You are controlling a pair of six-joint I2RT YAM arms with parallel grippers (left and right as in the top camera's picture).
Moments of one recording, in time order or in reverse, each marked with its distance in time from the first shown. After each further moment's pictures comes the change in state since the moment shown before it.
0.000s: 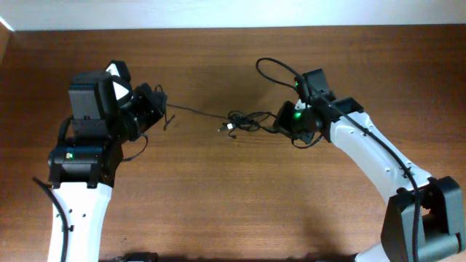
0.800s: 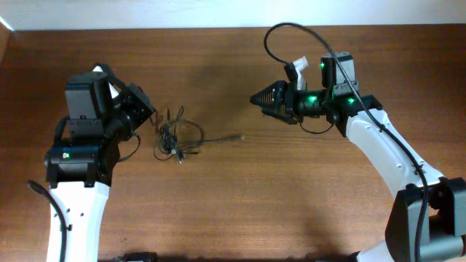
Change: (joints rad) left arm 0.024 0.004 -0.001 -0.021 -0.154 0.021; right arm -0.098 -0.003 -0.008 0.378 -0.787 -0.156
